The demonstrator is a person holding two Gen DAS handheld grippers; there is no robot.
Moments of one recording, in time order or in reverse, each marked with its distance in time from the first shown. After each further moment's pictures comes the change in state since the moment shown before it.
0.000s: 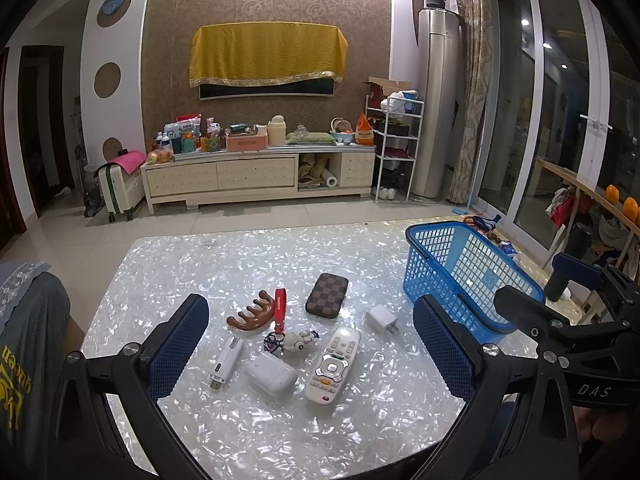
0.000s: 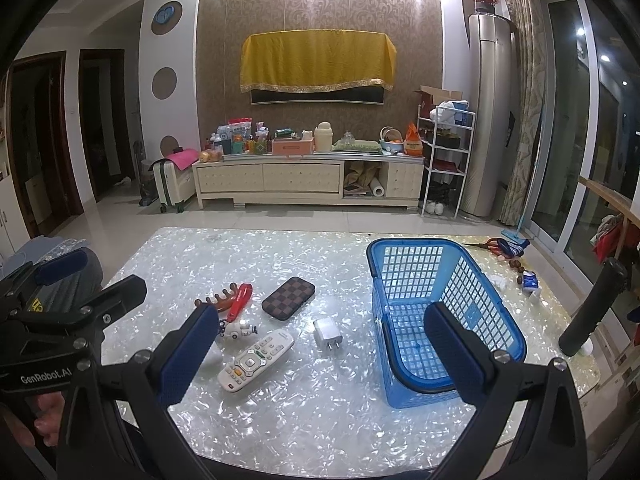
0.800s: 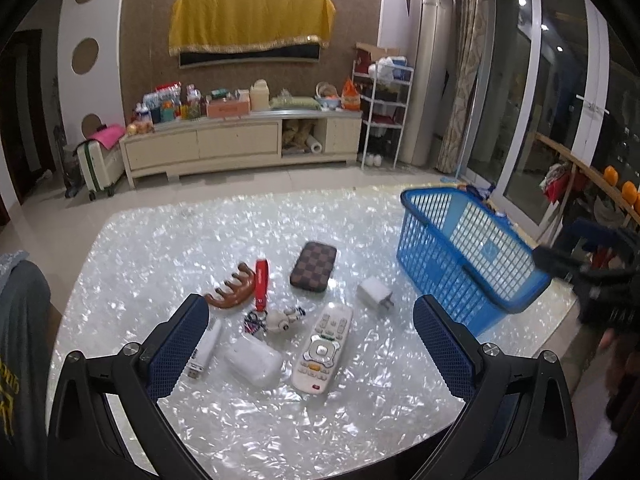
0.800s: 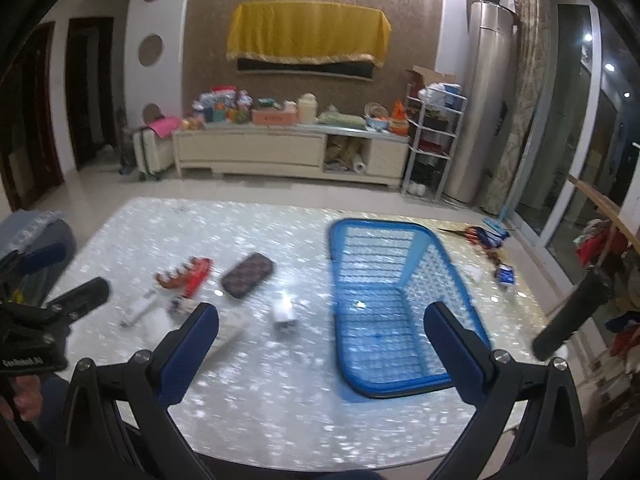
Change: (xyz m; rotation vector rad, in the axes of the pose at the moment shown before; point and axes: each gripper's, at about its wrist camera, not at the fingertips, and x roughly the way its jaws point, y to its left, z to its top) left arm 0.057 -0.001 -0.014 0.018 0.151 -0.065; right arm 0.027 -0.042 0.005 -0.055 0.139 -0.099
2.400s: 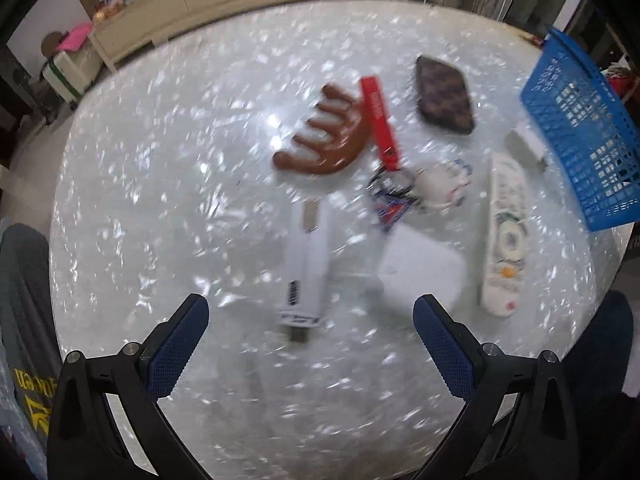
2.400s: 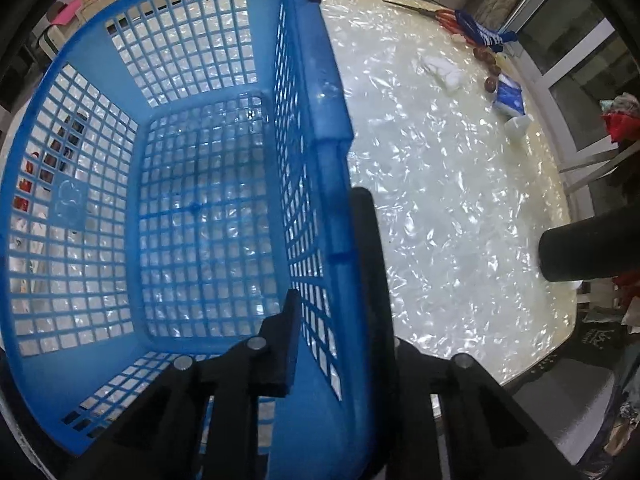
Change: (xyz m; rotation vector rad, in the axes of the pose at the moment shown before) left arm 0.177 0.138 -0.039 0.076 0.655 0.048; right arm 0.201 -0.165 -0.053 0.107 0.770 -0.018
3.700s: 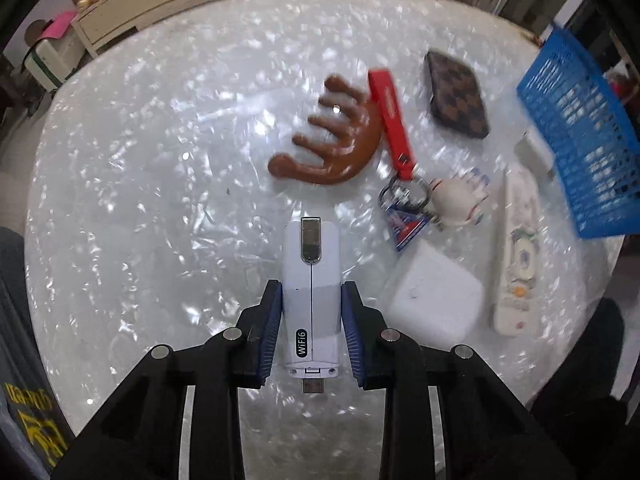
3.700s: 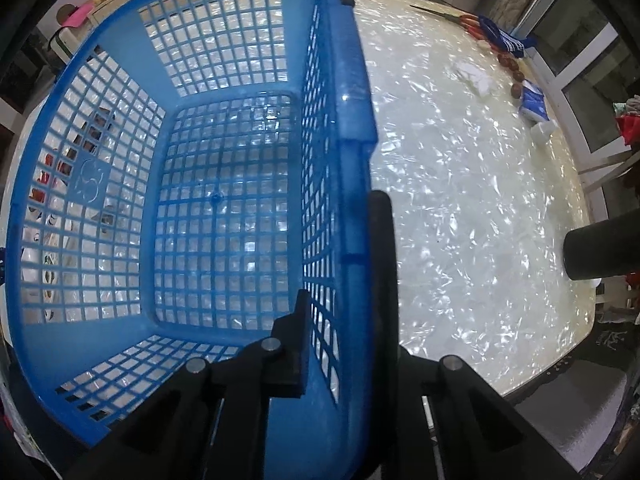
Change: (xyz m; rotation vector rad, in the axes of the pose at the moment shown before) left arm 0.033 0.004 0.038 0.001 0.002 -0.077; right arm 0.003 0.033 -0.005 -0.009 -0.025 0.045
